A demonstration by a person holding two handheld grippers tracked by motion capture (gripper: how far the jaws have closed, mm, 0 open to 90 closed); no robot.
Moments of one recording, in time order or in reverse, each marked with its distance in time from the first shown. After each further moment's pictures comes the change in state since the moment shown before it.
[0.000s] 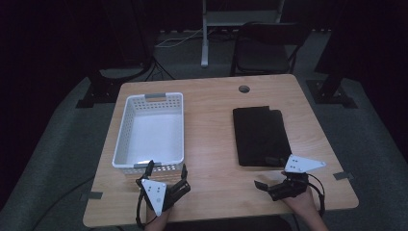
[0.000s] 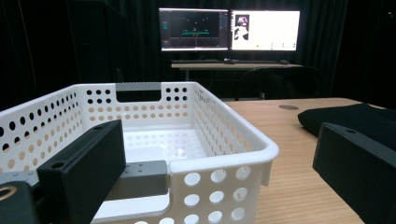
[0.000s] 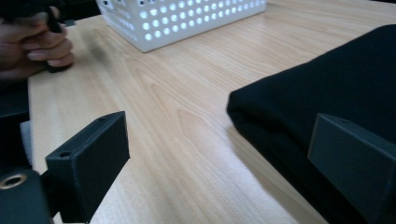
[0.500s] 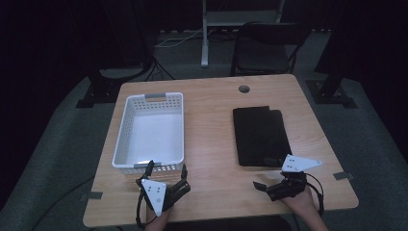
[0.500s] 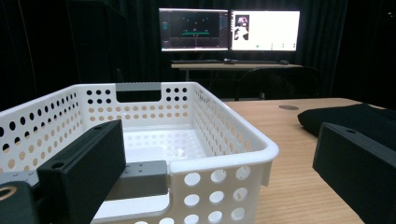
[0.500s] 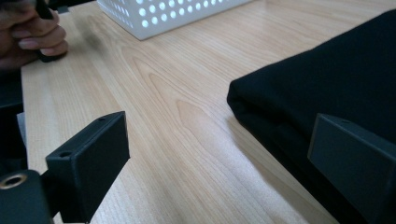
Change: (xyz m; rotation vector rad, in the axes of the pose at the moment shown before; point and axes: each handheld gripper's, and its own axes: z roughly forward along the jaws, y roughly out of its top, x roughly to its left) left arm 0.000 0.000 0.000 -0.001 0.000 0.000; right arm 0.000 0.000 0.005 0.055 -0.009 0.007
